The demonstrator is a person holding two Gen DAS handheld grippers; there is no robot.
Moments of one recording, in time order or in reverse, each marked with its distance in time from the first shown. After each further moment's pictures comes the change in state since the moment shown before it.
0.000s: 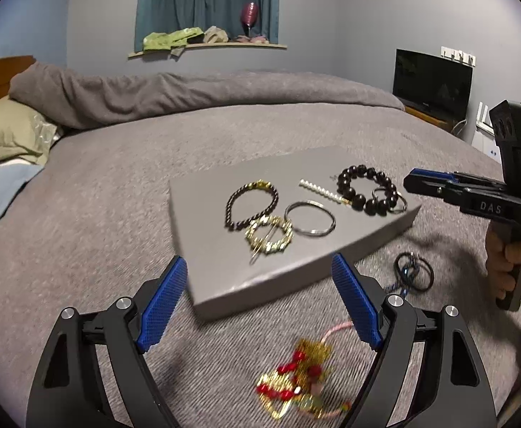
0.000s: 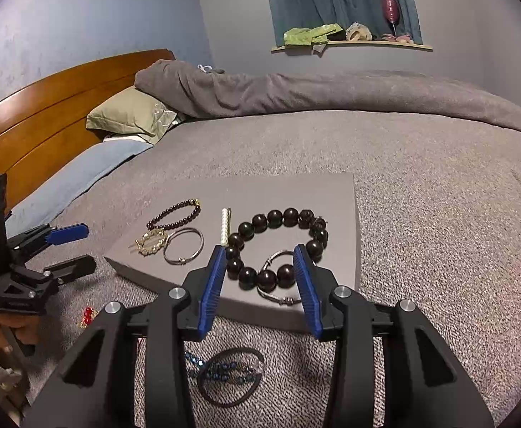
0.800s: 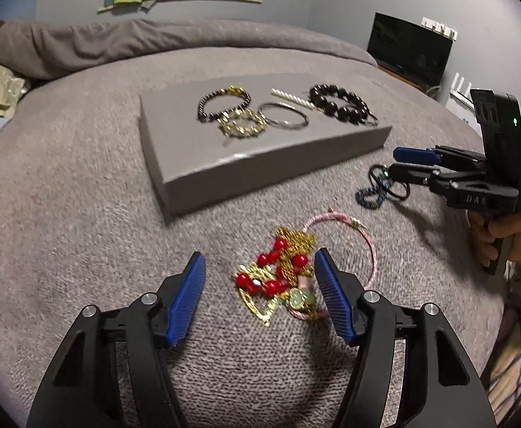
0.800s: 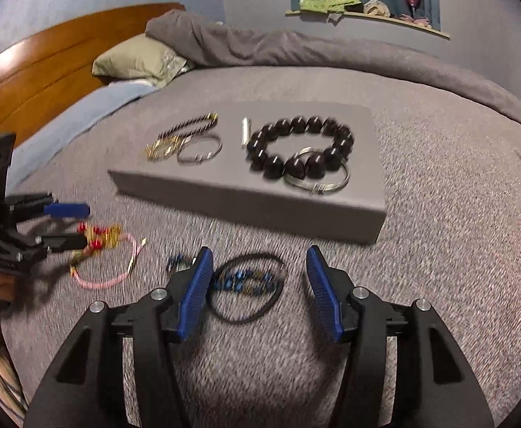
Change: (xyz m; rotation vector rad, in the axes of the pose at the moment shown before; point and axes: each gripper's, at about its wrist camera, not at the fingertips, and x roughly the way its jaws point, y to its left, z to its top) left arm 0.003 0.002 -0.059 0.003 0.204 -0.167; right arm 0.001 0.024 -0.062 -0.104 0.175 -0.021
